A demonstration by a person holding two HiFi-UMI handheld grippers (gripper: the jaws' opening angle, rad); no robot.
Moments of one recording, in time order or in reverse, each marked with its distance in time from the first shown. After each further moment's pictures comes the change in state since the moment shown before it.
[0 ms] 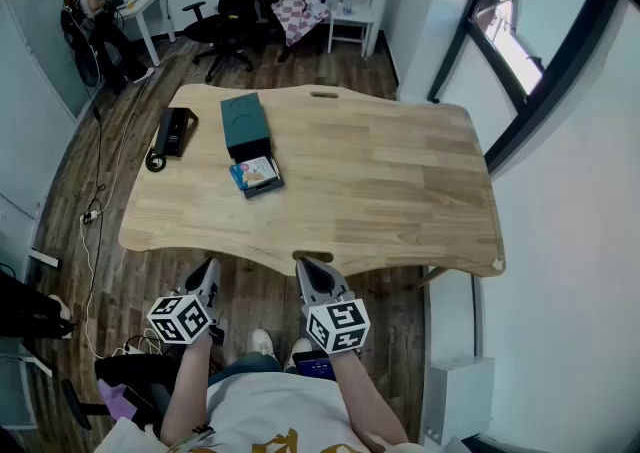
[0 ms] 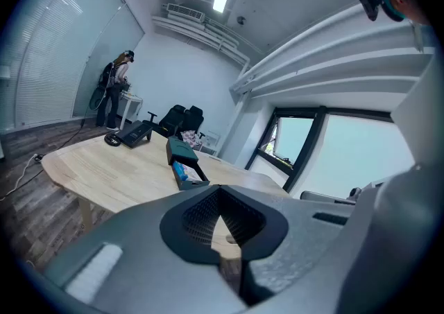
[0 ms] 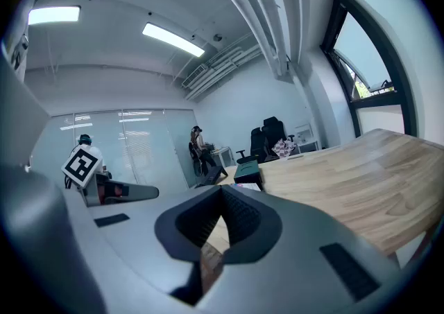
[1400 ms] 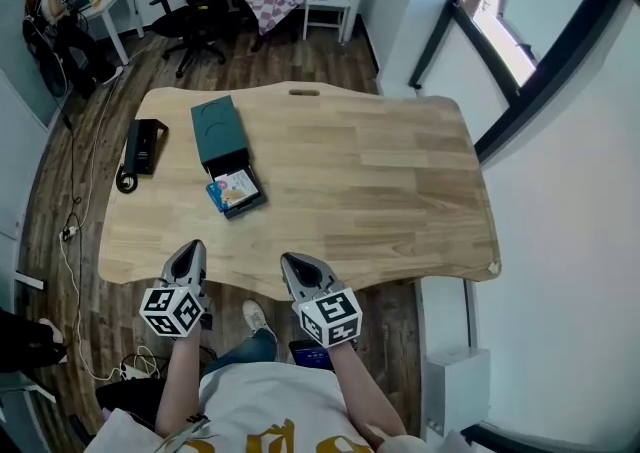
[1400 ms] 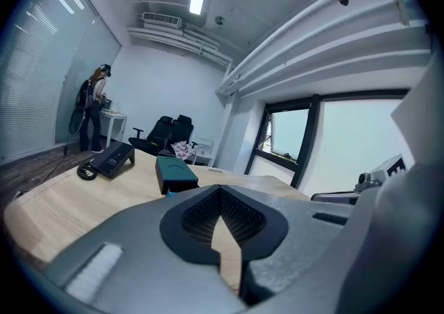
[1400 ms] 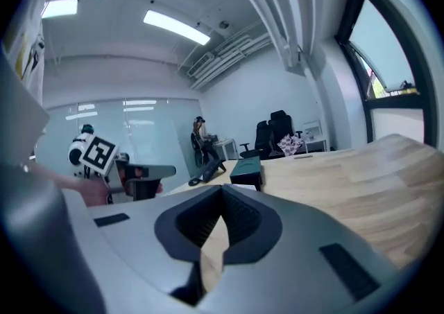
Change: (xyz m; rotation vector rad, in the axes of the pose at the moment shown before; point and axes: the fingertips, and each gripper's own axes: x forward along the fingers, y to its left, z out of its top) left arm 0.113 0.033 0.056 0.182 -0.046 -0.040; right arm 0.088 -0.039 0.007 -0.062 0.078 0.046
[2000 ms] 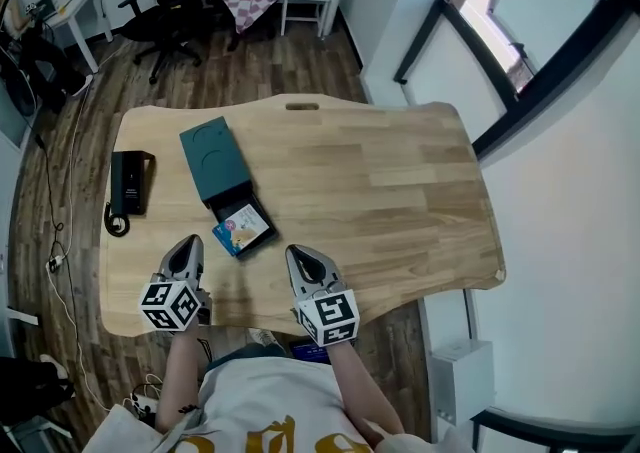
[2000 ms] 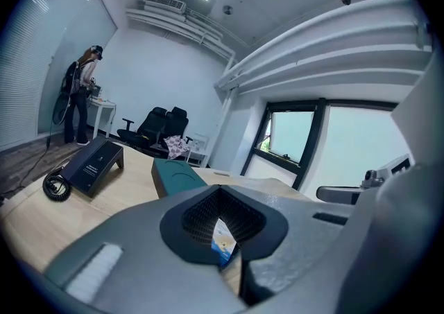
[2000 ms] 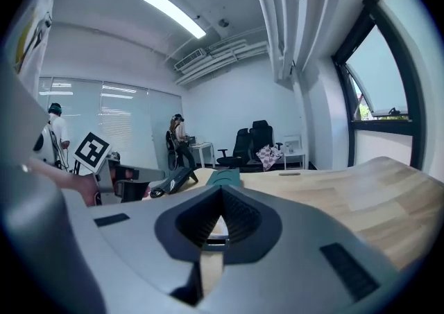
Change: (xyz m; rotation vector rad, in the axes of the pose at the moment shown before) left arm 0.121 0.105 0.040 -0.037 0.043 -0.093; right arm 0.126 -0.047 0.049 -0.085 -0.030 -0.219
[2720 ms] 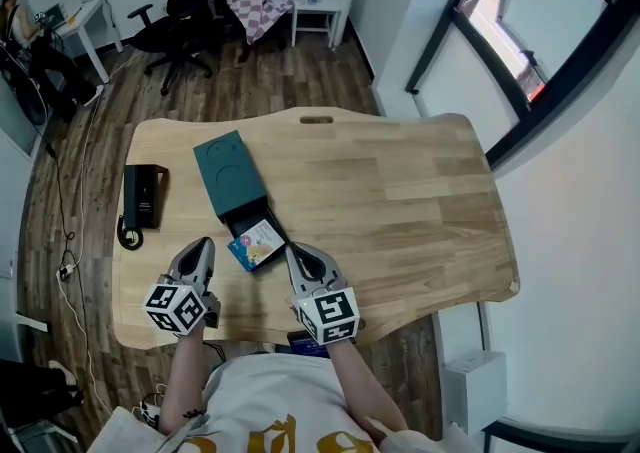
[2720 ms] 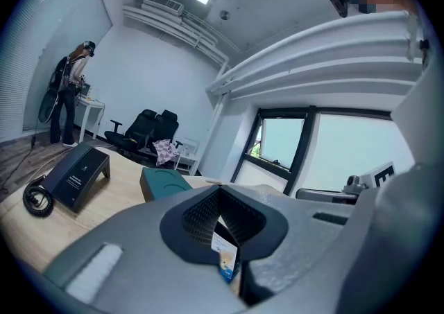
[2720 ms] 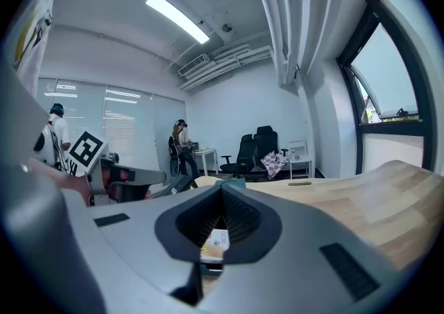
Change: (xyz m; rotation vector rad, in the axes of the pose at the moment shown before) left arm 0.016 0.006 0.027 -0.003 -0.037 -0.103; right arm 0.047 0.009 0.020 -0.001 -0.053 0.026
